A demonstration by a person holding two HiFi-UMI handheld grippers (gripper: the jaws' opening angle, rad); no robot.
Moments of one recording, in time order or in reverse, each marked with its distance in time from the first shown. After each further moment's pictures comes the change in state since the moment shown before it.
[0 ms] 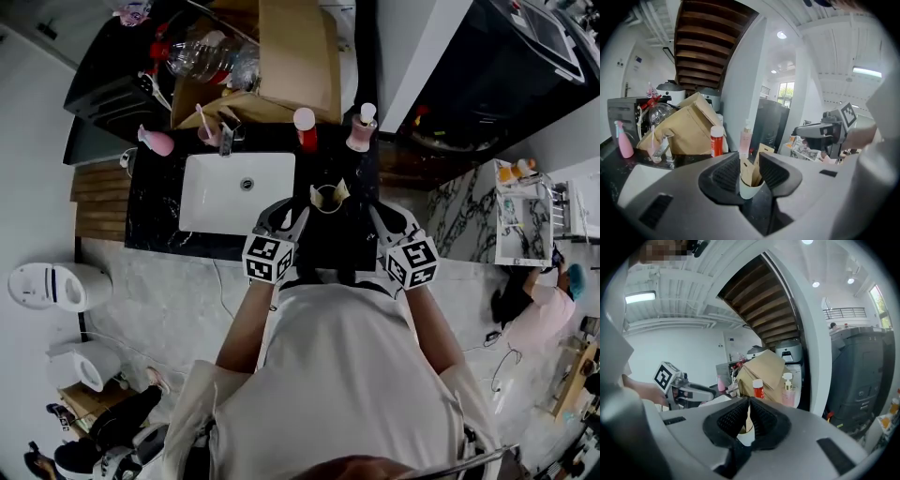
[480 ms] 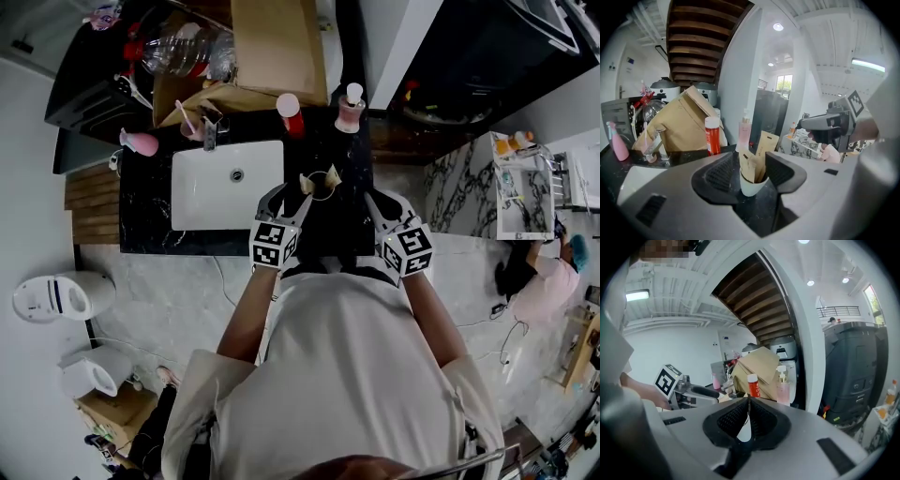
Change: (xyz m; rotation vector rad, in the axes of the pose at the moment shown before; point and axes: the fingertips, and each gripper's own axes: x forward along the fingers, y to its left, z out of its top) left arm 0.040 0.000 -0.029 0.046 0.074 -0.011; right arm 0.004 -0.013 -0.025 0.041 0.021 -0.055
